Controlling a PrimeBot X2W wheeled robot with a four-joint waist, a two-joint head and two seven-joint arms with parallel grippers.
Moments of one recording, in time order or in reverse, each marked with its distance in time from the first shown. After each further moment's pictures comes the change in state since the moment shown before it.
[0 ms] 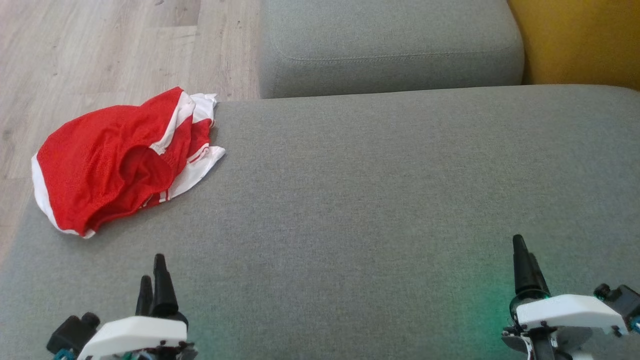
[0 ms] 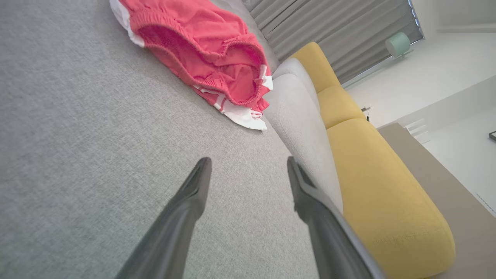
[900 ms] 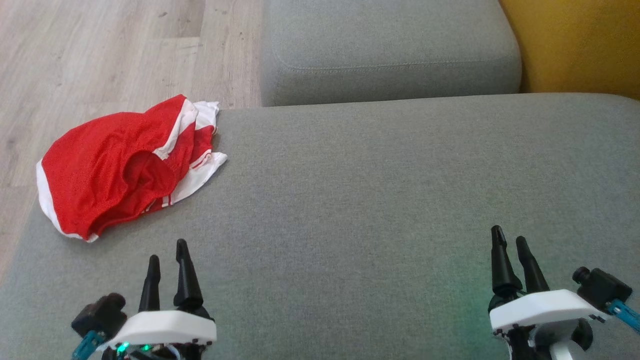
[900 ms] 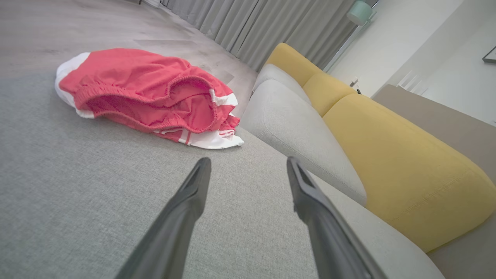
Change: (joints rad) left arm 0.003 0.008 -0.094 -0.058 0.331 0.061 -0.092; right arm 0.000 -0.013 0.079 -0.038 -0.329 0.000 -0.095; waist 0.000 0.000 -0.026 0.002
